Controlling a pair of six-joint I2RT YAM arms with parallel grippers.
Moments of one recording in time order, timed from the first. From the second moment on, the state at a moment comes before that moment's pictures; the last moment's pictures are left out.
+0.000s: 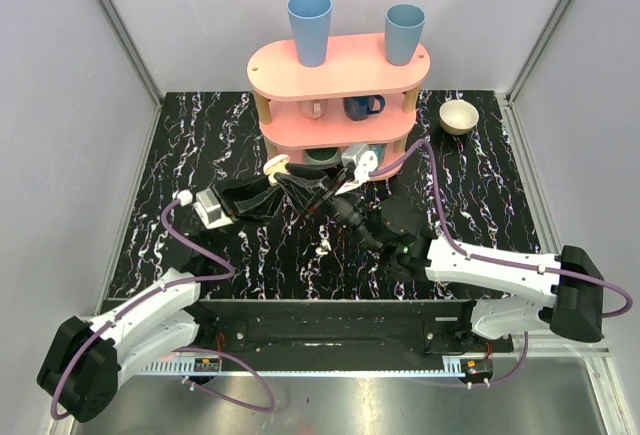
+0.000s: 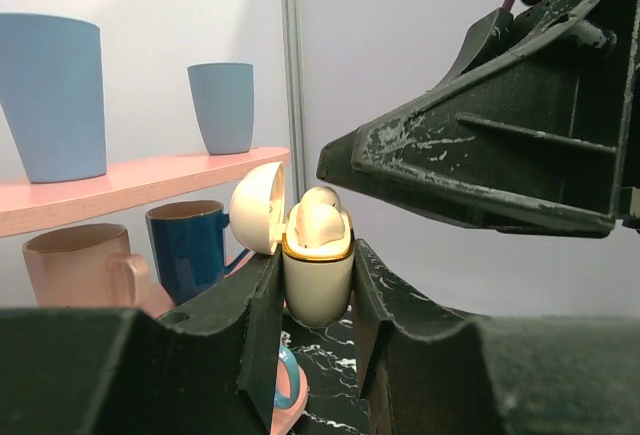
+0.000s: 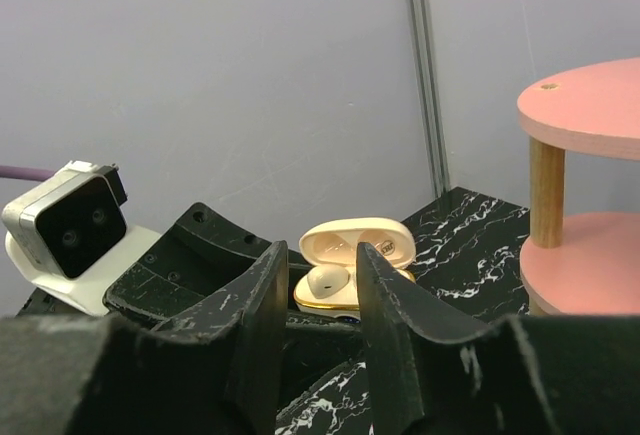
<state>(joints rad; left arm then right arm) -0.56 0.86 0.32 1.25 0.35 -0.23 1.19 1.29 0.96 0.73 0.28 0.16</state>
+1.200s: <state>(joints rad) -0.58 0.82 0.37 1.13 0.77 -0.19 1.12 1.29 1.39 -0.13 0.38 0.32</state>
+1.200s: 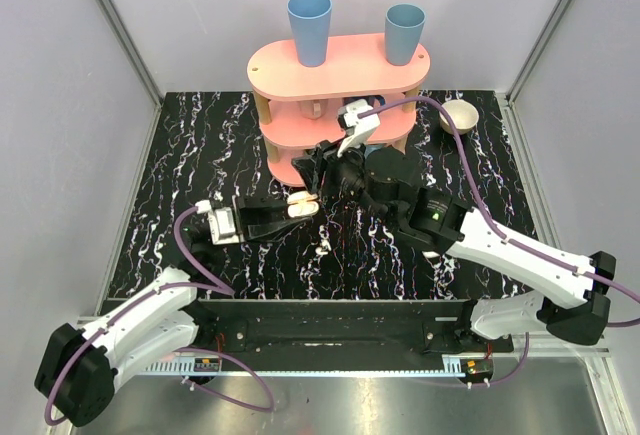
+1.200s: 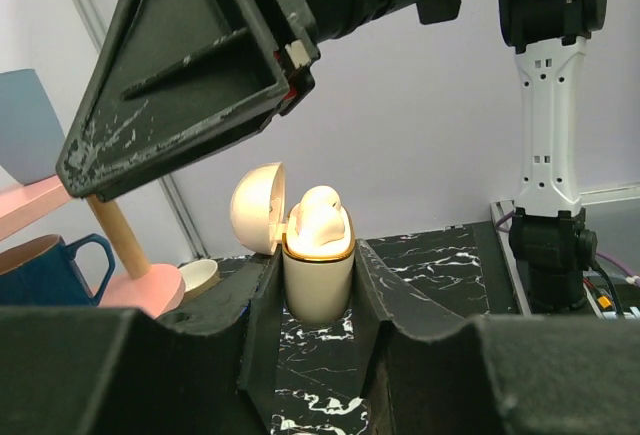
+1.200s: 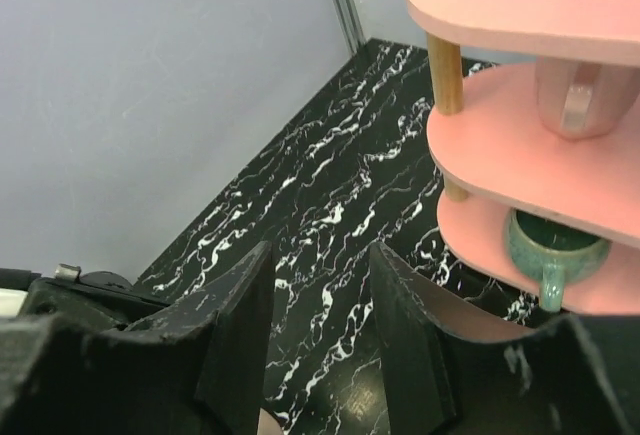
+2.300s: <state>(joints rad) -0.59 0.86 0.45 0.86 0.60 -0.22 1.10 1.19 1.25 -0.21 0.41 0.44</state>
